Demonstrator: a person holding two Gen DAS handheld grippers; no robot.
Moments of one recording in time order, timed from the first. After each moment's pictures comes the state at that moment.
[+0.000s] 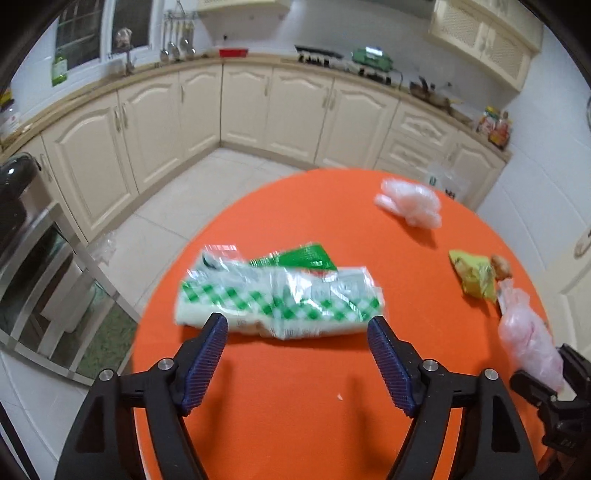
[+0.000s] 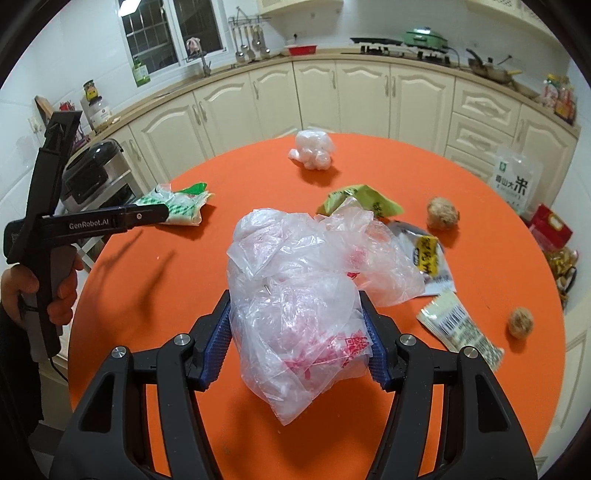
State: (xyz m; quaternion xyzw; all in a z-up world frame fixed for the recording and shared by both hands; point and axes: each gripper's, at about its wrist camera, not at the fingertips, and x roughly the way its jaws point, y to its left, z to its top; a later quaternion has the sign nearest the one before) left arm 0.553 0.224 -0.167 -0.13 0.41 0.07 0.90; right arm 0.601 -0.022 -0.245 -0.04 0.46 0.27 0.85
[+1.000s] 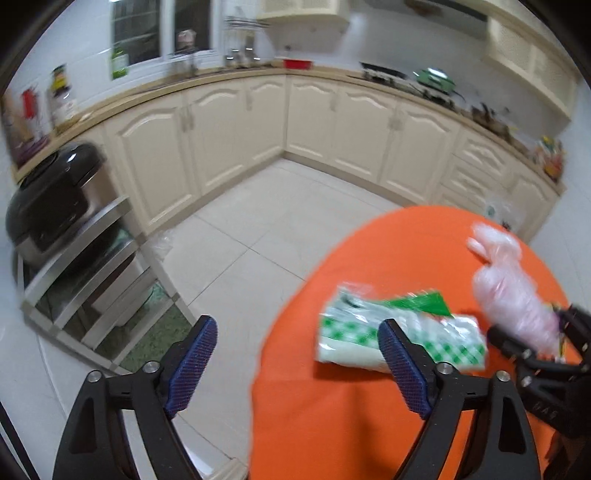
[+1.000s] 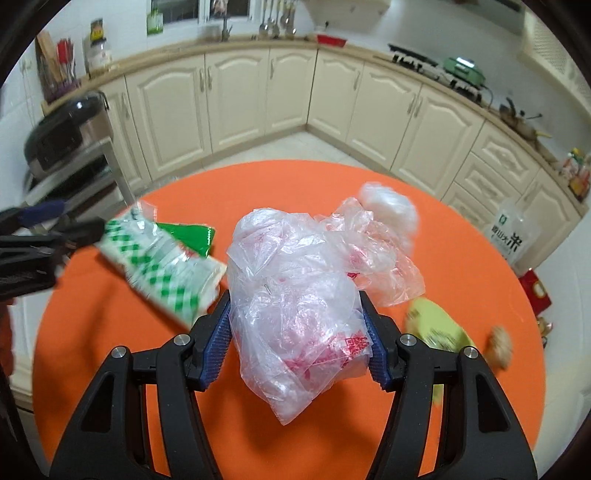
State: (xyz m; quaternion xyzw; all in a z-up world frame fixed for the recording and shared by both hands) left arm 0.551 0.288 -0.158 -0.15 0.40 0.19 0.89; right arm 0.669 0.126 -0.262 -0.17 0.47 0.26 0.83
